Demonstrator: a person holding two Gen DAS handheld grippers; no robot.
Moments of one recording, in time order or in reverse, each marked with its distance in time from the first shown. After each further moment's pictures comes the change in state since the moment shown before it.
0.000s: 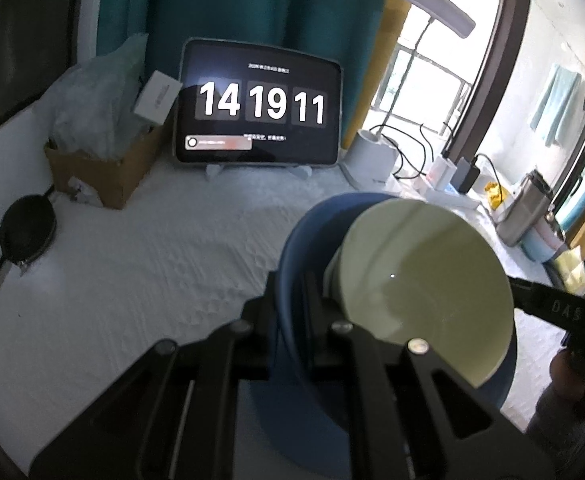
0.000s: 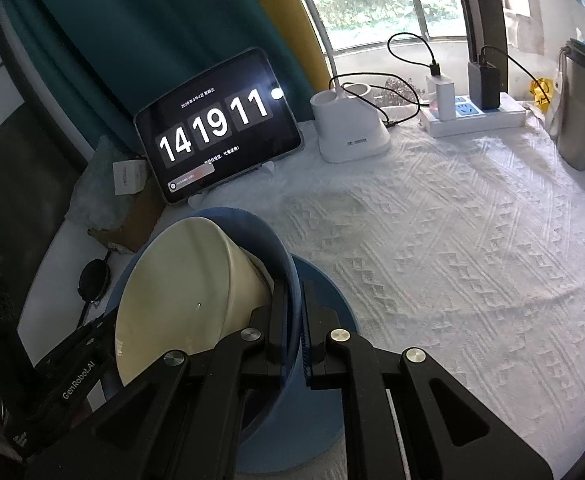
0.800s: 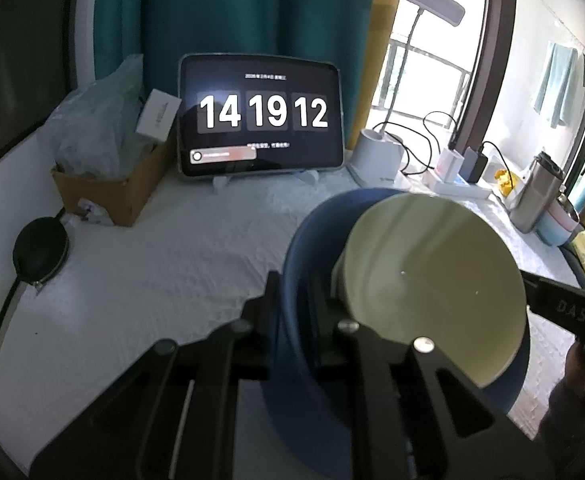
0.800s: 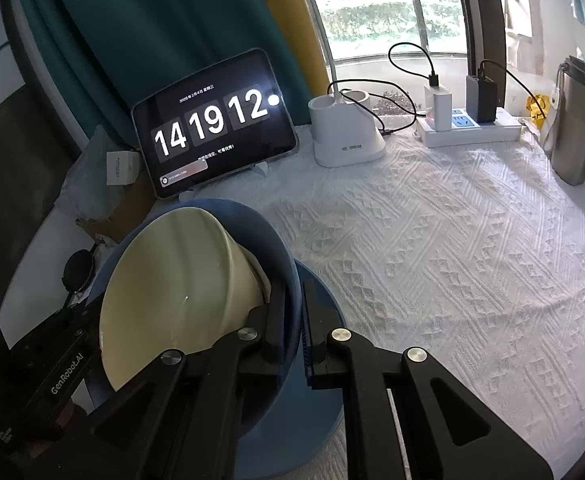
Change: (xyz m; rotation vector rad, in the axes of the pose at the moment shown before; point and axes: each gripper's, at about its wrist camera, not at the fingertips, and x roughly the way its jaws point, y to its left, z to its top) left arm 0.000 -0.006 -0.002 0.058 -0.029 0.058; right arm 0.000 0.003 -0.009 -0.061 -0.041 -0.051
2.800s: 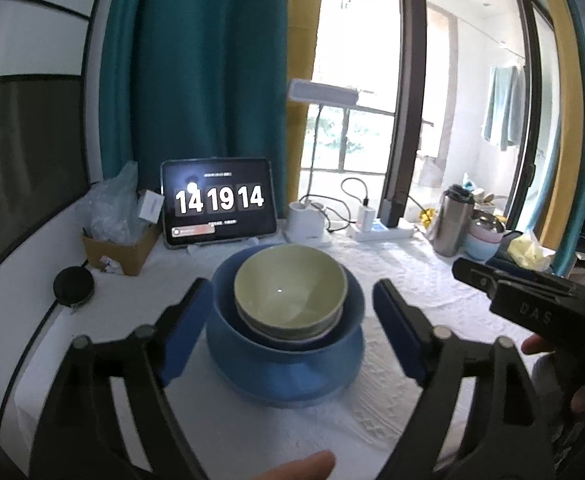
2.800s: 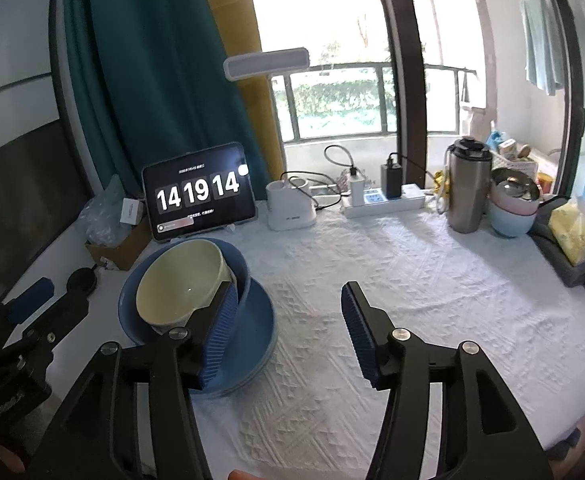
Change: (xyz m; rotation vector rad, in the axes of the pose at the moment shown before) left arm -0.169 -0.068 -0.042 0.098 -0.283 -0.086; right arm -0.165 -0.014 -0.058 -0.059 -0.299 -0.155
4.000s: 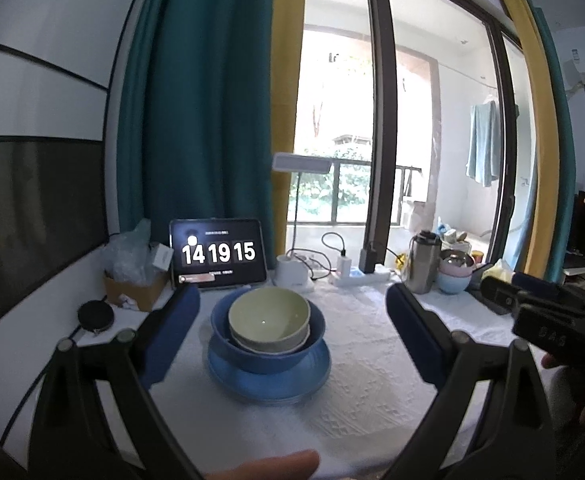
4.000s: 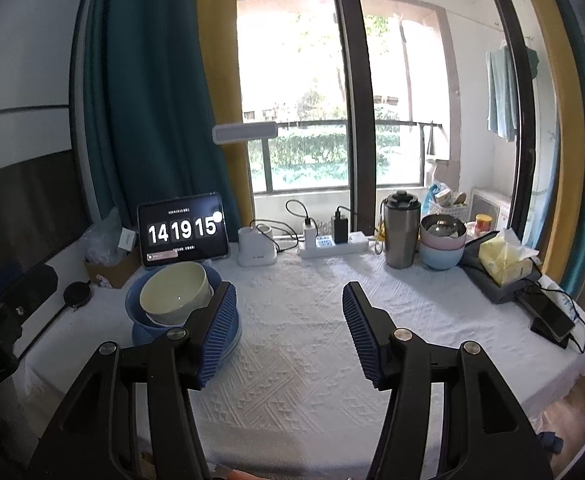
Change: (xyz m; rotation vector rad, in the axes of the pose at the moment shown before) left arm -0.105 -0.031 -0.004 0.026 -0.206 -0.005; right arm -0.128 -0.014 -0.030 -0.043 -0.207 -0.102
